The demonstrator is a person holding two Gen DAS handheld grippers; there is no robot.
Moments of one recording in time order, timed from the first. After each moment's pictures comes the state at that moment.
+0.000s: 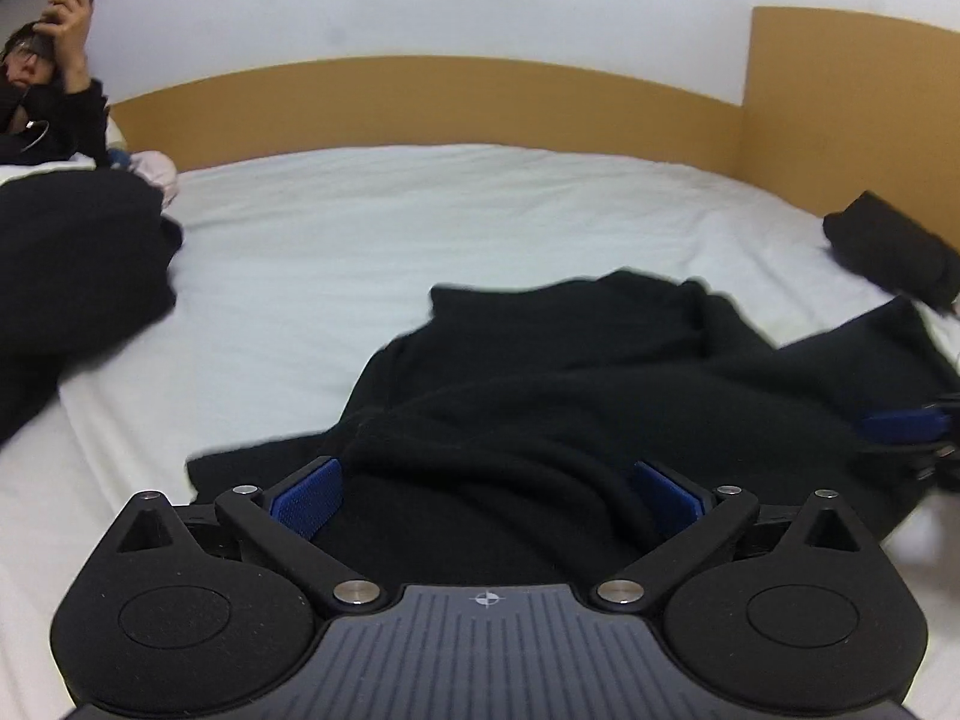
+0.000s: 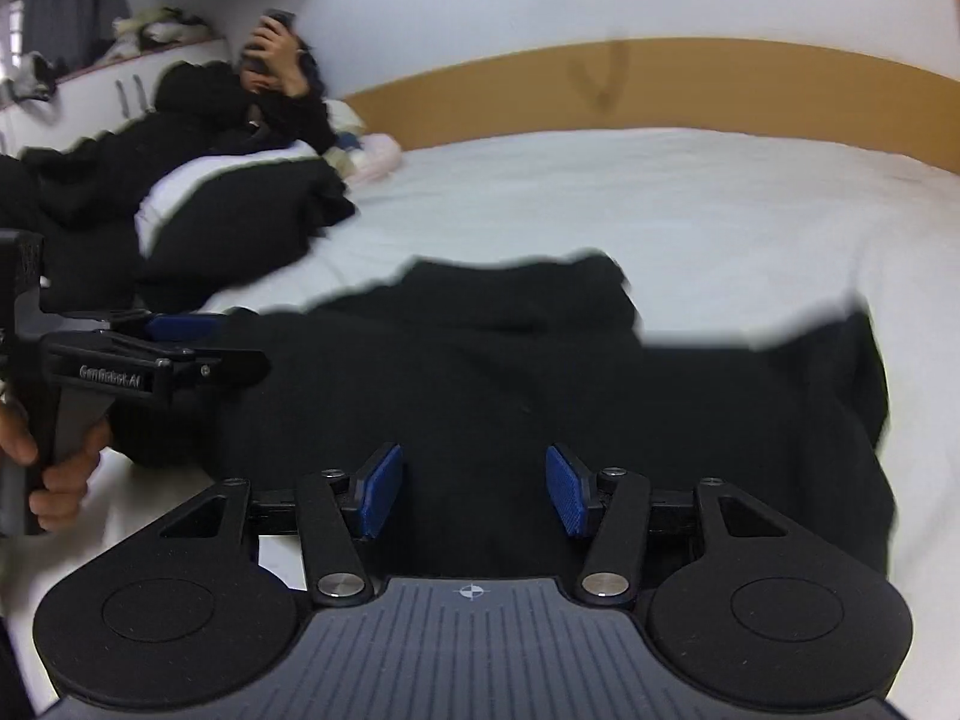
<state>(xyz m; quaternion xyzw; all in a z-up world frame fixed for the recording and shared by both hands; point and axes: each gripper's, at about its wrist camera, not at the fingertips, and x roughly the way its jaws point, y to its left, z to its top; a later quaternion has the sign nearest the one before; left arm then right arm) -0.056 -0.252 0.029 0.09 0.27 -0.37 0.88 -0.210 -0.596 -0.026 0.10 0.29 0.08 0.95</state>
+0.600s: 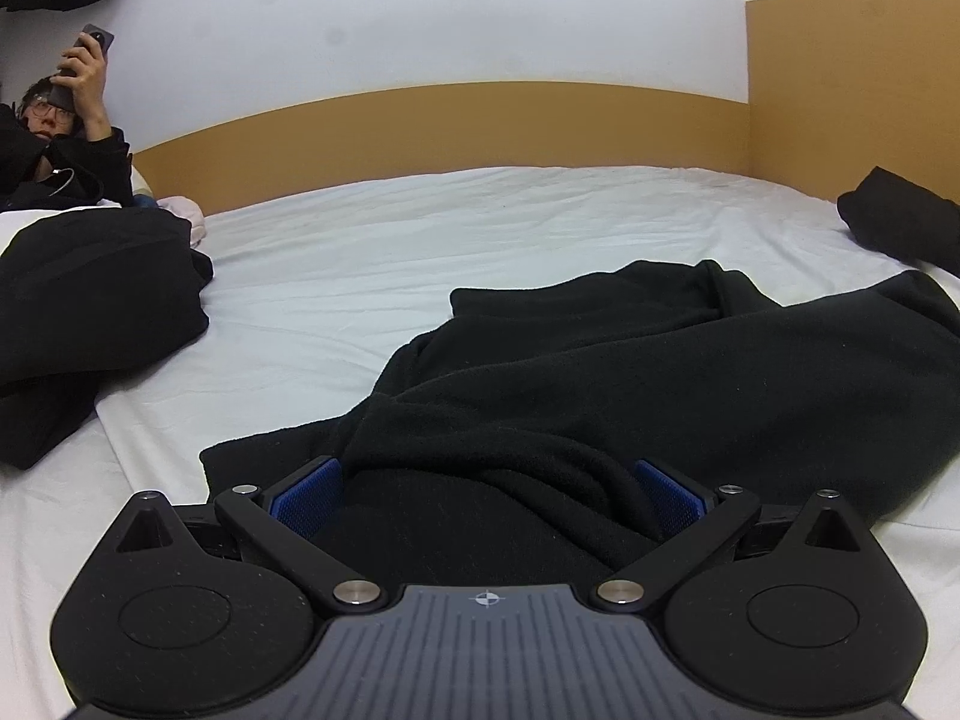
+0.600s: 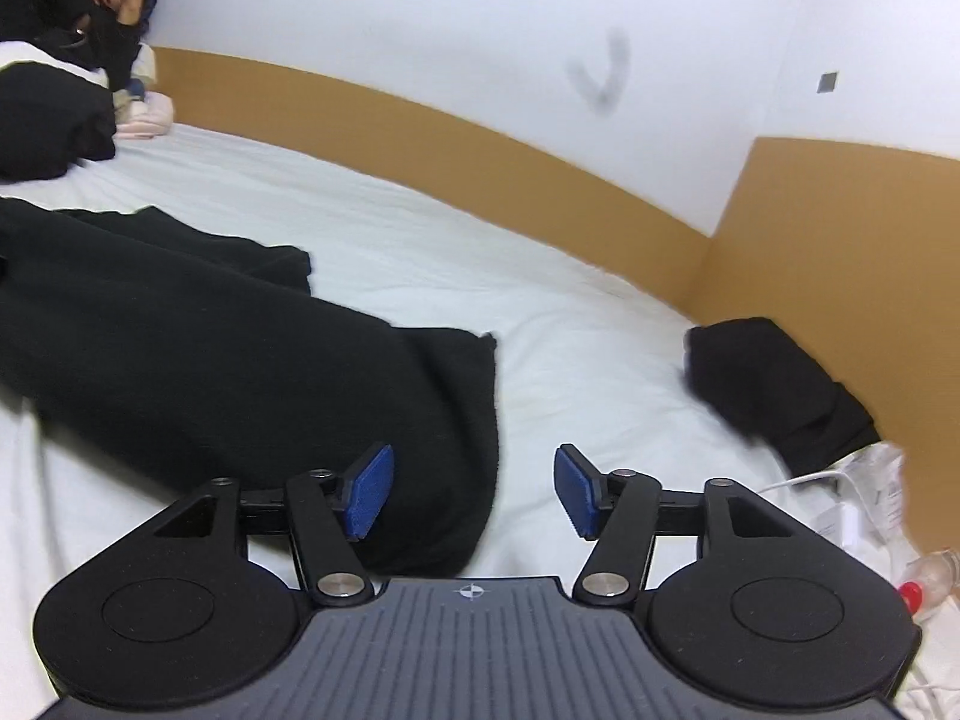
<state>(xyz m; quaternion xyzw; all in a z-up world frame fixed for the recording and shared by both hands) -0.075 -0.249 0.018 0.12 0.22 -0.34 0.90 -0.259 -0.592 -0.049 -0.11 0.23 -0.21 0.94</state>
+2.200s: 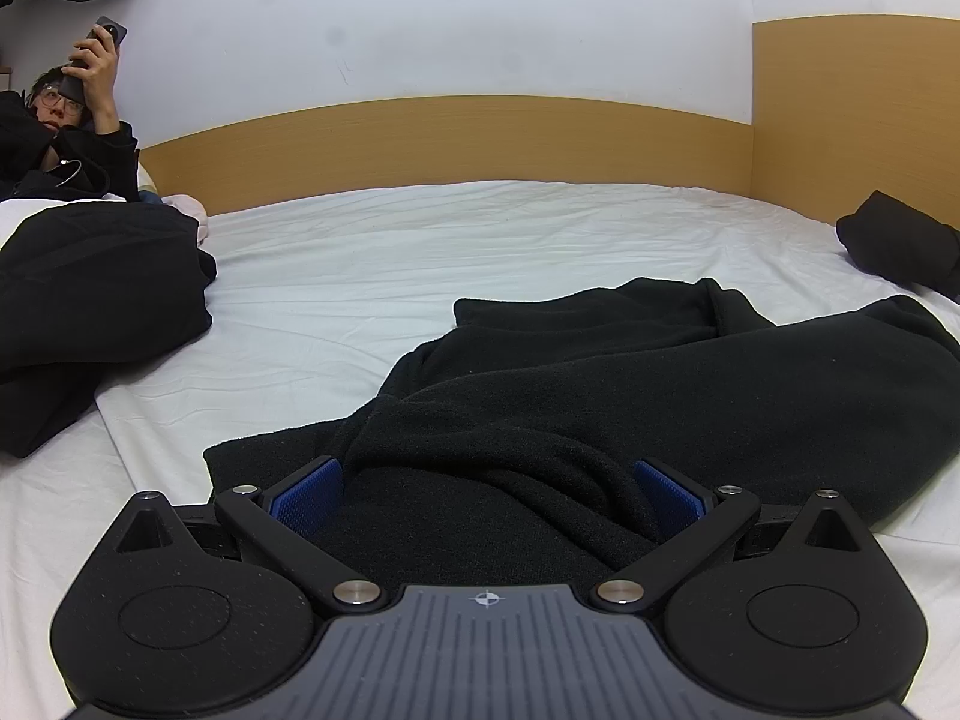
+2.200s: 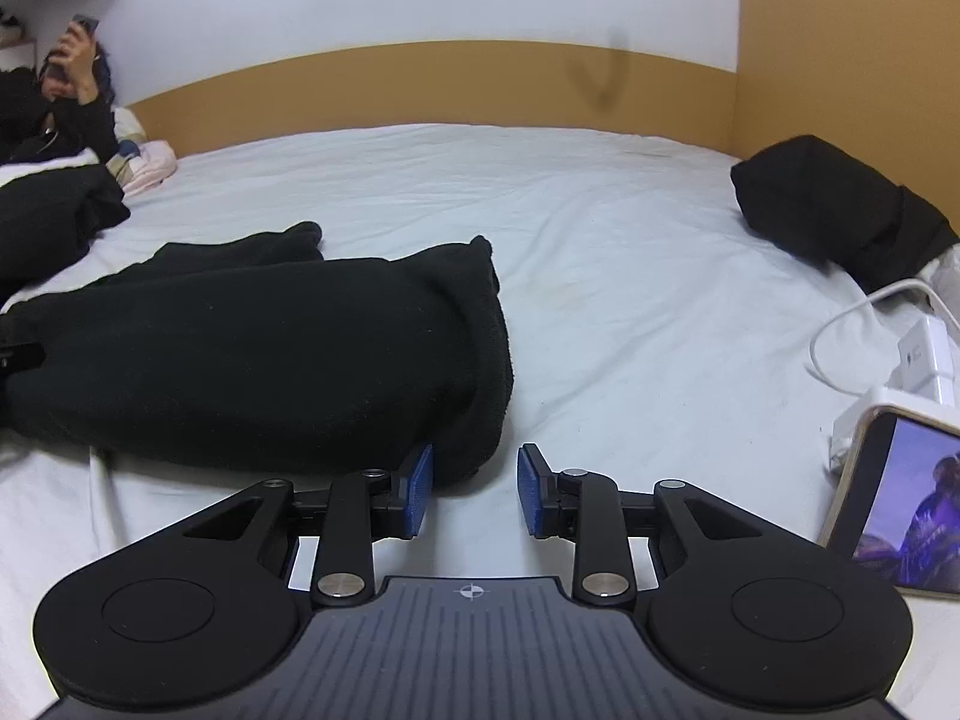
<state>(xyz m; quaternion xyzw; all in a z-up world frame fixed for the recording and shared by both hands) -0.075 -0.242 0.021 0.10 0.22 -0.35 0.91 -0.255 -0.628 -0.050 0.06 0.30 -0.15 0.94</state>
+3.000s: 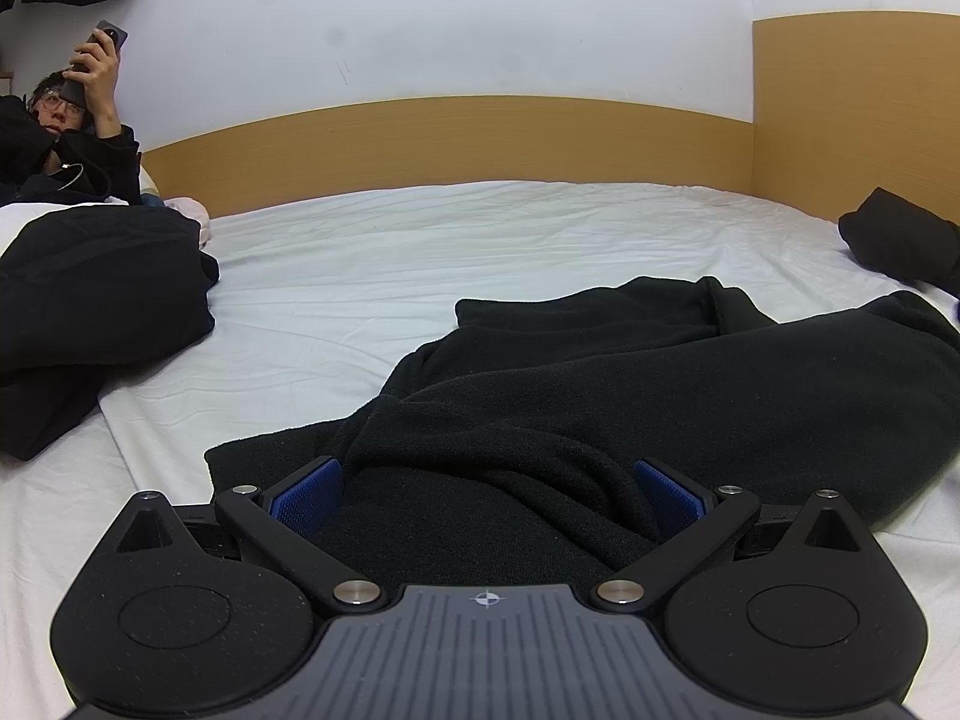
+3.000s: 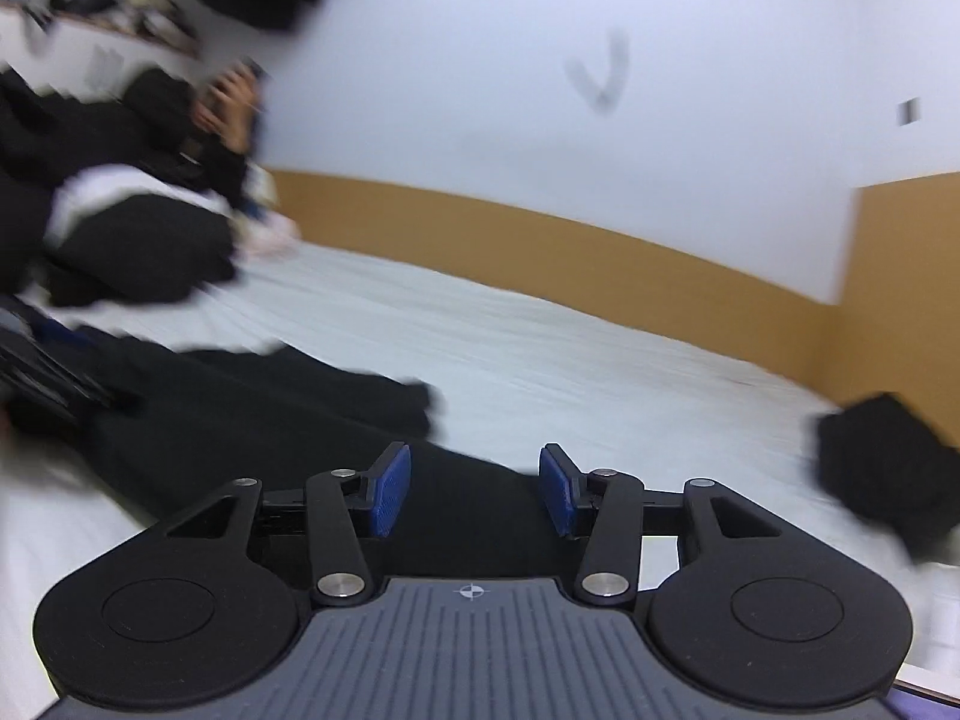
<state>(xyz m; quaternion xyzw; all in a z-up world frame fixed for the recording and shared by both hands) -0.076 -0.244 0.021 0.10 0.21 -0.35 0.91 -0.240 -0.576 -0.015 -0.07 0.15 -0.02 0.99</state>
